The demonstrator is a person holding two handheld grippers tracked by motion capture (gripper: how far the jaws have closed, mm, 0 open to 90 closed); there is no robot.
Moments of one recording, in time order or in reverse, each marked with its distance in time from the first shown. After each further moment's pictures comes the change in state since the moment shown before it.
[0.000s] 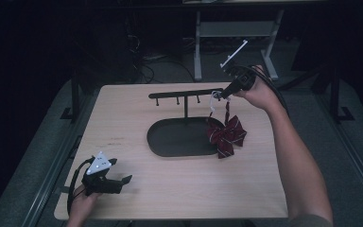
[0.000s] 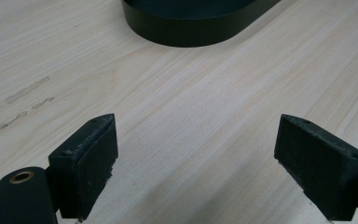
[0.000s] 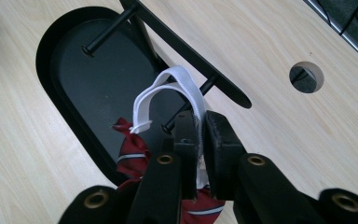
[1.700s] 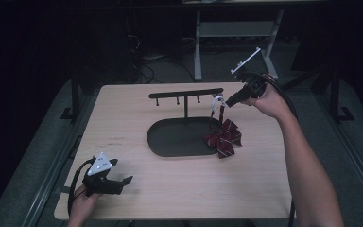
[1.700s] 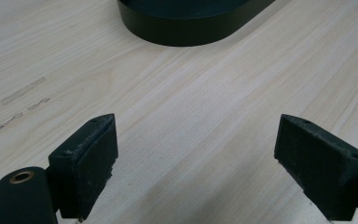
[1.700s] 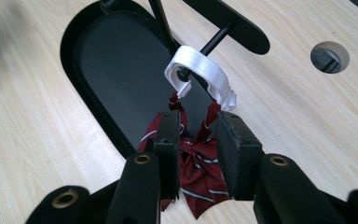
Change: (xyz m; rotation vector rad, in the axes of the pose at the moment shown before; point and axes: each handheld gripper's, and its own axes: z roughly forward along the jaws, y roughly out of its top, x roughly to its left) left arm -0.002 0.001 0.000 0.013 -0.001 0.016; right arm -0.003 -0.036 -0.007 -0.042 0.085 0.034
